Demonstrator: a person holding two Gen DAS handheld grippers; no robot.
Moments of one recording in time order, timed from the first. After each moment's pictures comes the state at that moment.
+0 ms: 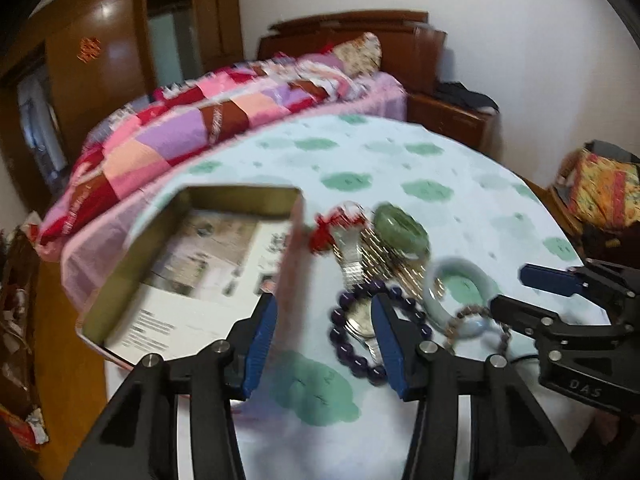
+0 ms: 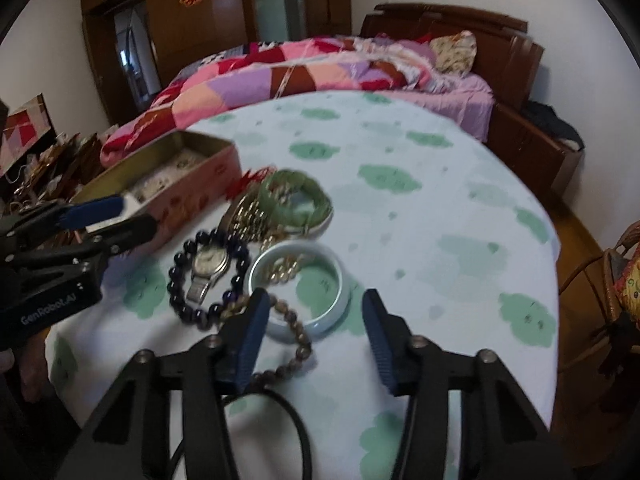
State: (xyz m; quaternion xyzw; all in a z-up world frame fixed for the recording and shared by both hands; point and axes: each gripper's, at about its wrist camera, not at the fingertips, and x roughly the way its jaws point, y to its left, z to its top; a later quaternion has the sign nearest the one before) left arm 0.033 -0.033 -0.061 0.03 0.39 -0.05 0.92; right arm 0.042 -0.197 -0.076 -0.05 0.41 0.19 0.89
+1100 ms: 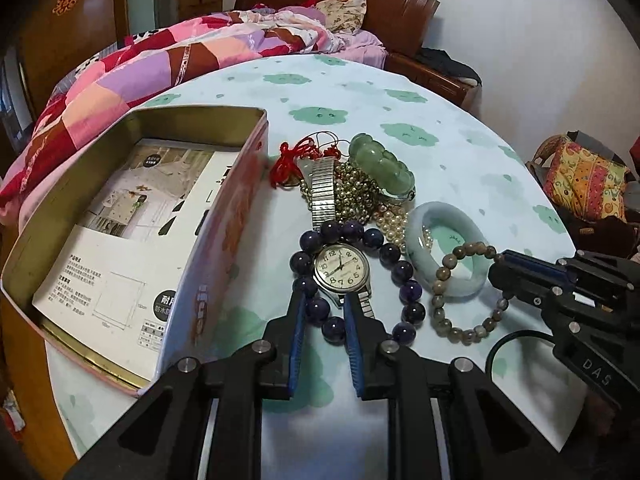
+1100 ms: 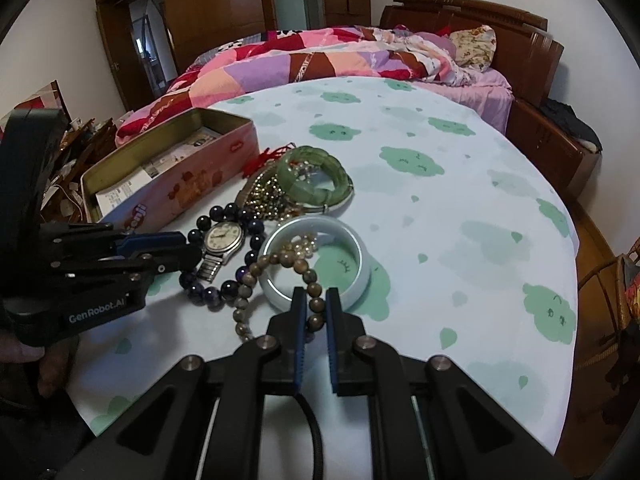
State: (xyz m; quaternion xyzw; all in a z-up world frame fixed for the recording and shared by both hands) left arm 0.044 -0.032 -0.097 -0.01 0.46 -0.10 0.88; right arm 0.038 -0.195 -0.084 -0.07 0.42 0.22 0.88
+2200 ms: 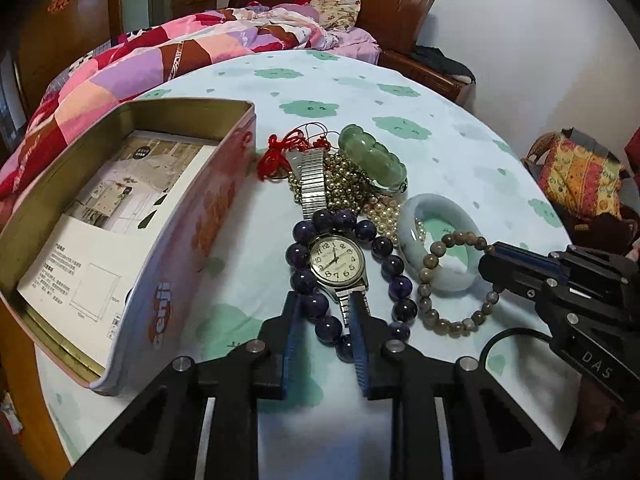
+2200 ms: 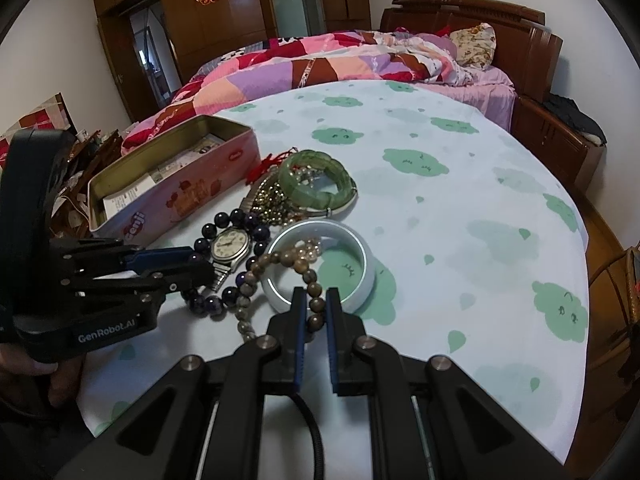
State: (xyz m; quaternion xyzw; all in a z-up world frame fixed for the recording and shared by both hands) left arm 0.045 -0.029 -0.103 -0.02 0.46 -0.11 0.88; right arm 0.040 -0.200 -0.087 -0.05 0.41 0.23 0.88
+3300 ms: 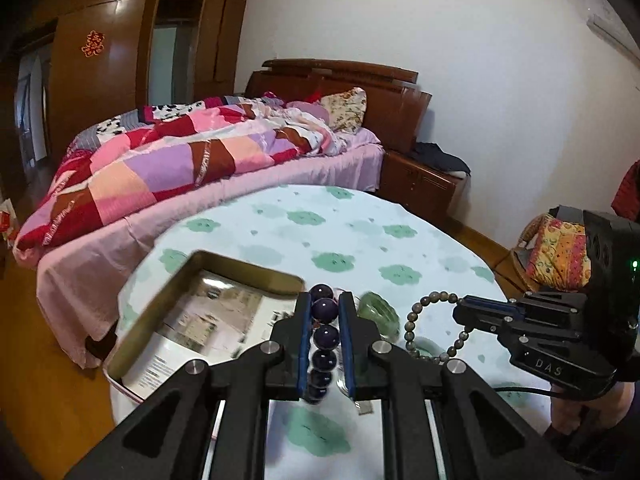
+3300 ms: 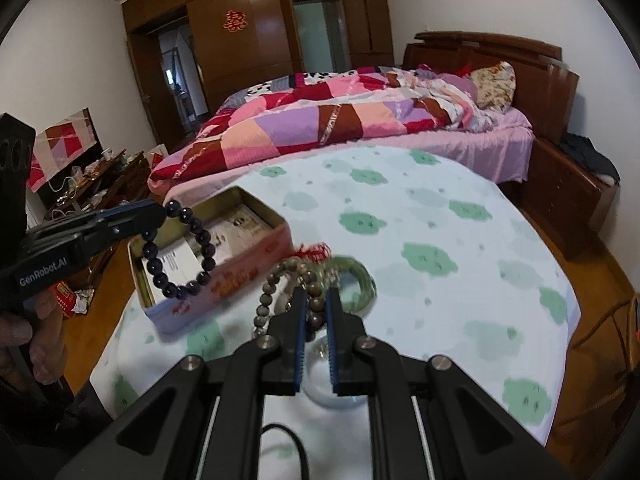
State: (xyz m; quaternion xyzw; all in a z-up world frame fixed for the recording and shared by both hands) left arm 0.029 0.017 0.016 -0.04 0.30 -0.10 0.95; right arm 0.063 -0.181 -0.015 -0.04 0.35 0.28 0.89
